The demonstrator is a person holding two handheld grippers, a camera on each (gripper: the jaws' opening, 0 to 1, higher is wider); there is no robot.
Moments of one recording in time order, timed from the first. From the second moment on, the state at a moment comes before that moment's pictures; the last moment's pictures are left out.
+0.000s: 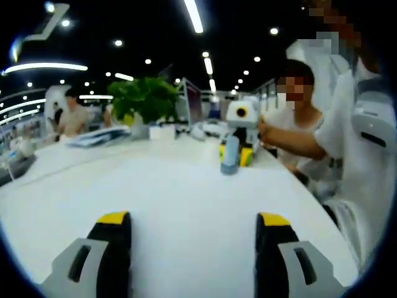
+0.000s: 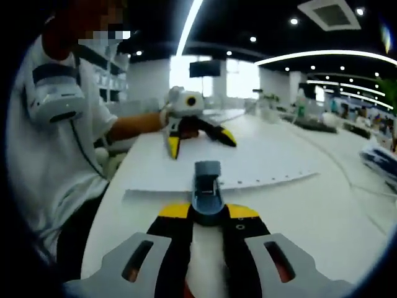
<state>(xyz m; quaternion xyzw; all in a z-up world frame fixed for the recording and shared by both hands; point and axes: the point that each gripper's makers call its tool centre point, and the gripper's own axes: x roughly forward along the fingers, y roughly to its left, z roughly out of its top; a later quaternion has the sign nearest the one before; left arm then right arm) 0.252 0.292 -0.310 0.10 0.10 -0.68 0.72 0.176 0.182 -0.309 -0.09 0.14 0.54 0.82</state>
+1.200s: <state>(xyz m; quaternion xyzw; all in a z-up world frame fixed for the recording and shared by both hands) 0.252 0.290 -0.308 0.10 0.10 -0.68 0.72 0.173 0.185 -0.310 -0.10 0.14 0.58 0.79</state>
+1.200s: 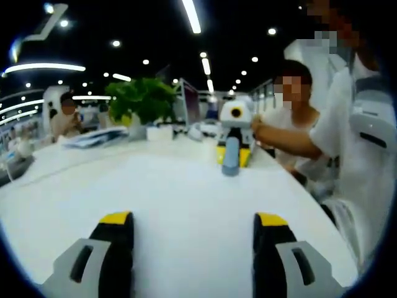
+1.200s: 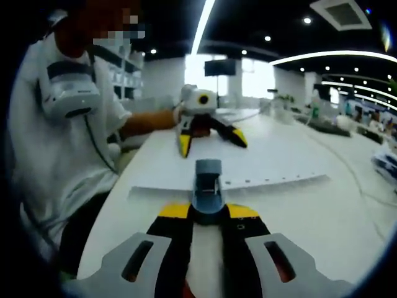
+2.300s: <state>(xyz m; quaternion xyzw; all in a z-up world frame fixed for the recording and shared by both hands) 0.223 0.211 -0.263 0.07 0.06 -0.74 0.66 0.179 0.125 -0.275 0.00 0.09 0.20 0.97</state>
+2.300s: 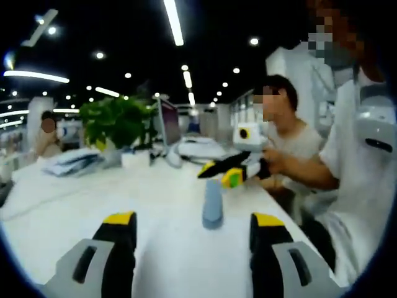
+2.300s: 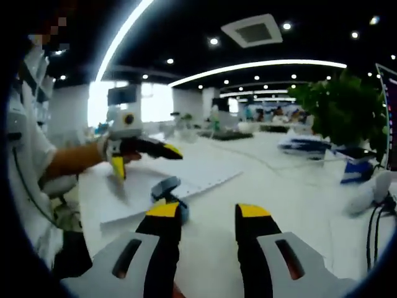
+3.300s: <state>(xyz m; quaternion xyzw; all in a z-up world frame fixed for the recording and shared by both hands) 0.179 0.157 -0.290 0.10 0.05 -0.79 0.60 0.193 0.117 -0.304 -0.05 0.15 0.06 0.99</state>
